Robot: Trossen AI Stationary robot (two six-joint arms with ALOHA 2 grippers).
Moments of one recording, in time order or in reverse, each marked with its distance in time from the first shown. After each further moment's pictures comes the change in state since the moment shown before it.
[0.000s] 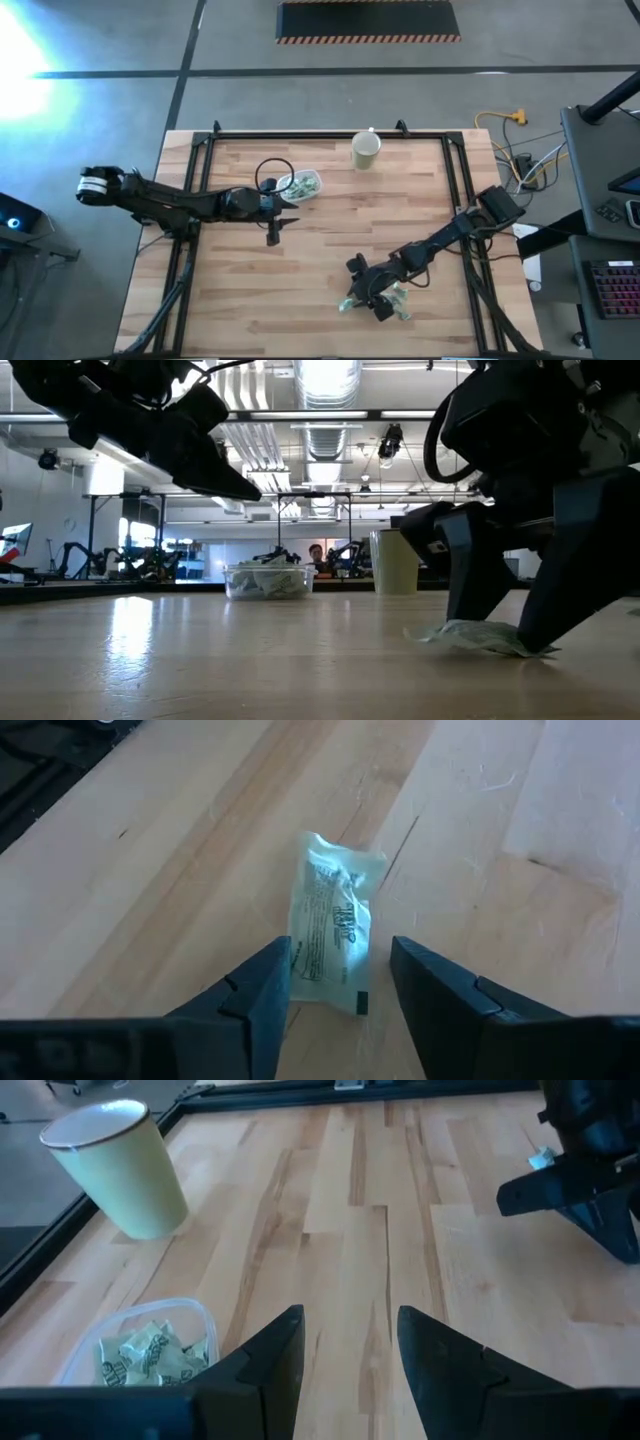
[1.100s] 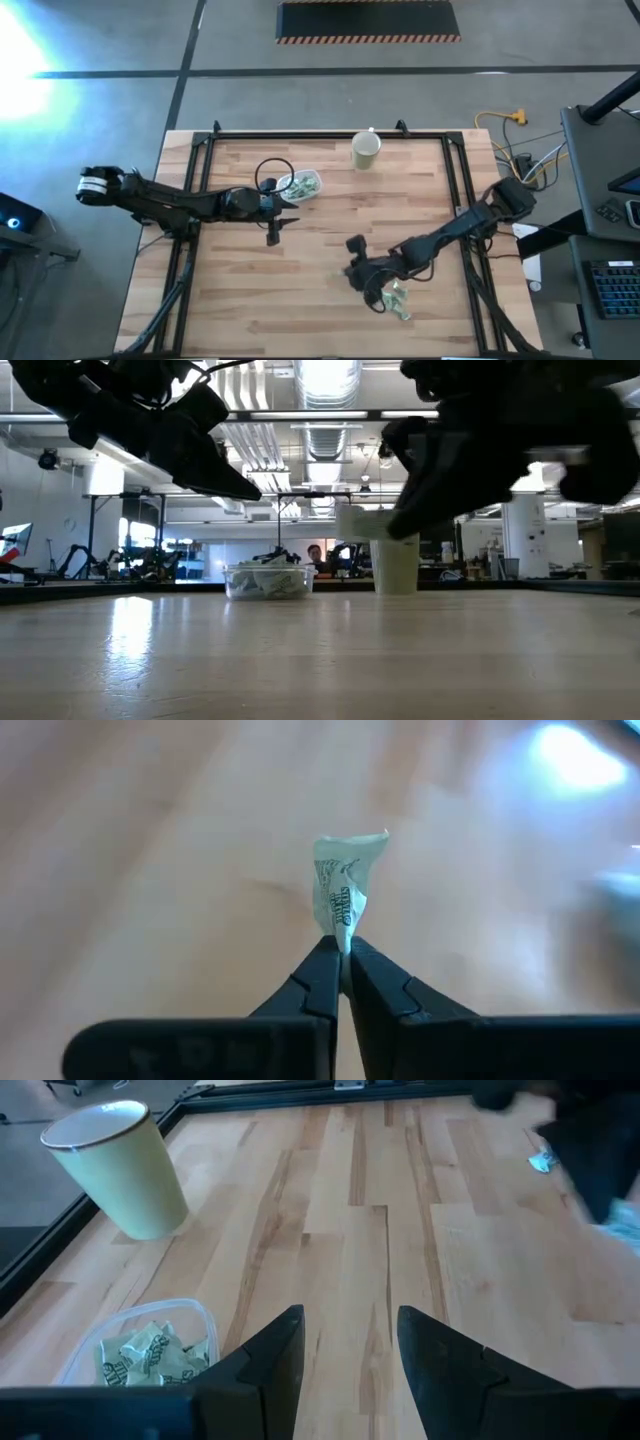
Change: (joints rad) left arm 0.001 0.000 0.000 0.000 0.000 0.003; right arm -0.006 -0.145 0.150 -0.368 0.393 -0.167
